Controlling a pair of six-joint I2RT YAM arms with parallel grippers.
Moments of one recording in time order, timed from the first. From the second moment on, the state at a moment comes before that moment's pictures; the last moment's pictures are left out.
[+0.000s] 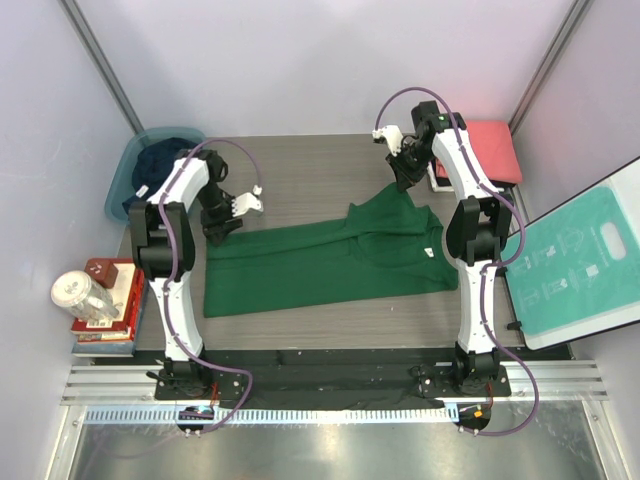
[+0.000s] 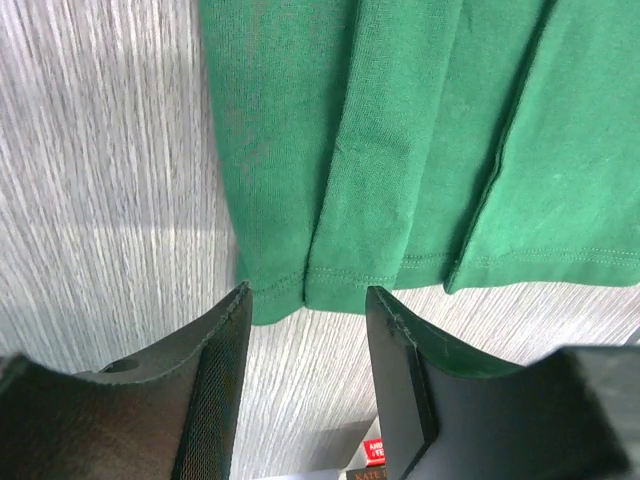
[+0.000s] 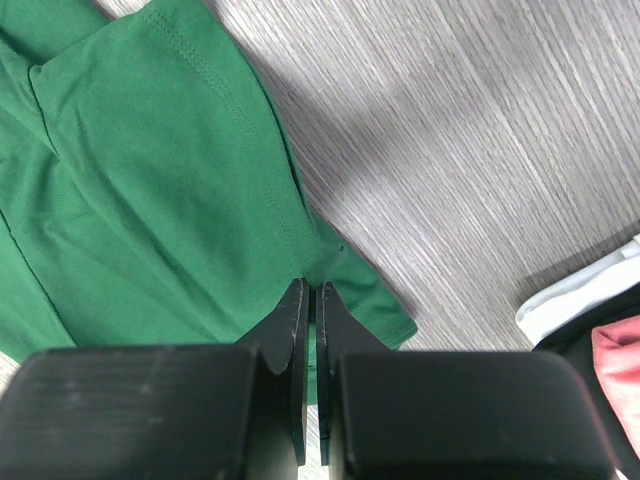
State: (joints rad) left arm -0.04 2.15 1.78 -1.33 0.20 1.34; right arm 0.15 2.34 2.33 -1.24 -0.36 -0.73
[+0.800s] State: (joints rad) left arm -0.04 2.19 1.74 -1.33 0.20 1.34; right arm 0.15 2.34 2.33 -1.23 -0.36 -0.73
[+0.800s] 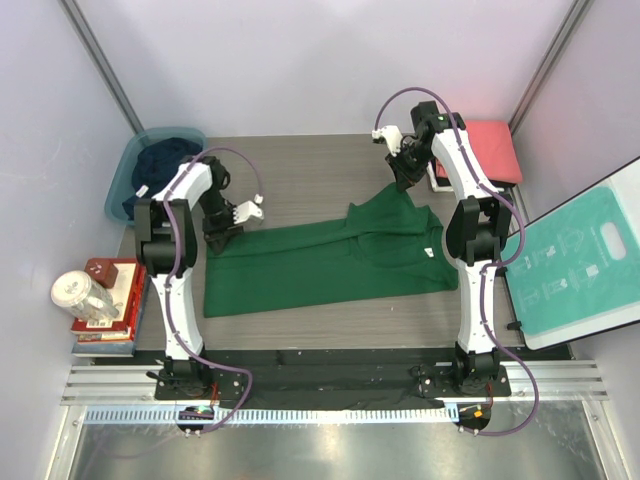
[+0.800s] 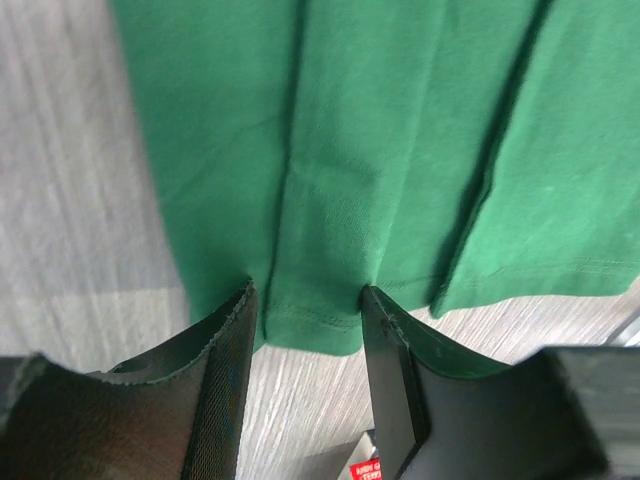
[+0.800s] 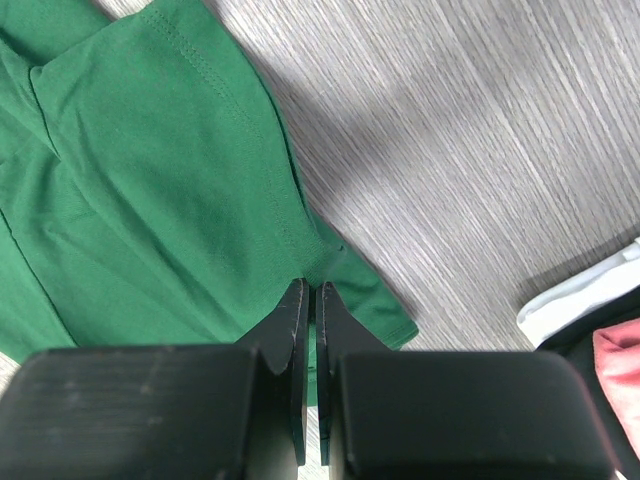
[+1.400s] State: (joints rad) left arm 0.02 2.20 1.78 -1.33 0.18 1.34; right arm 0.16 2.34 2.33 -1.23 -0.36 -0.73
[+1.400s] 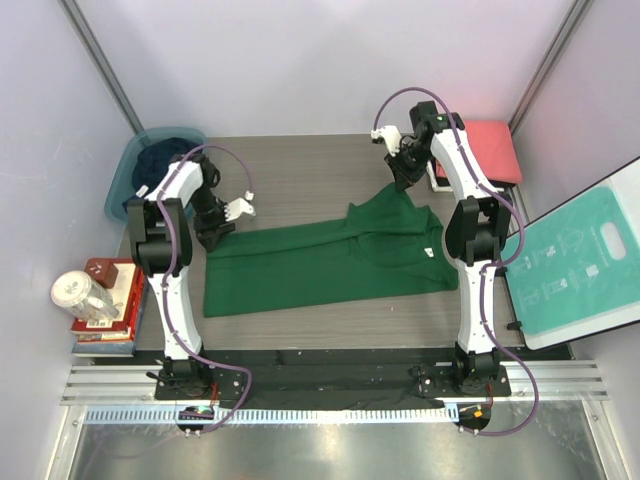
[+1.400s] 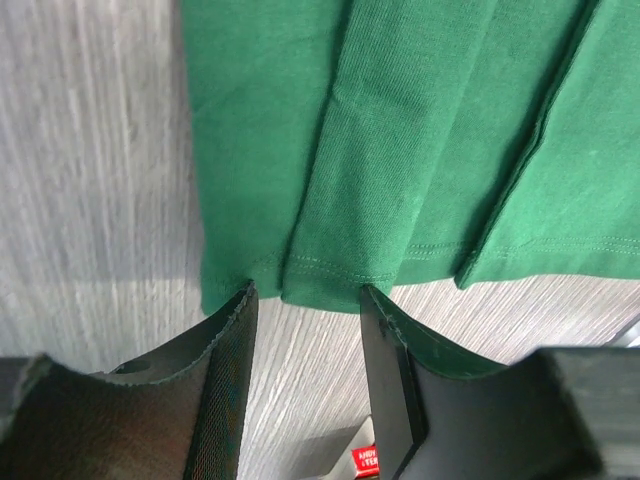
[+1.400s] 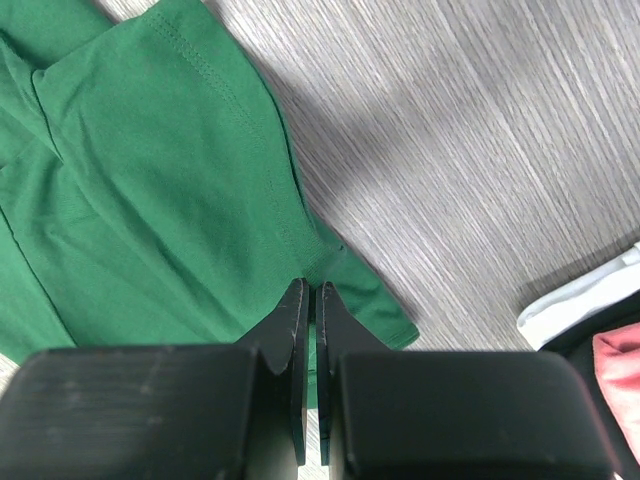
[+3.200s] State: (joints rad) left arm 0.02 2.08 1.72 -1.34 0.15 1.32; right arm 0.16 2.27 2.26 -1.31 -0.42 -0.86
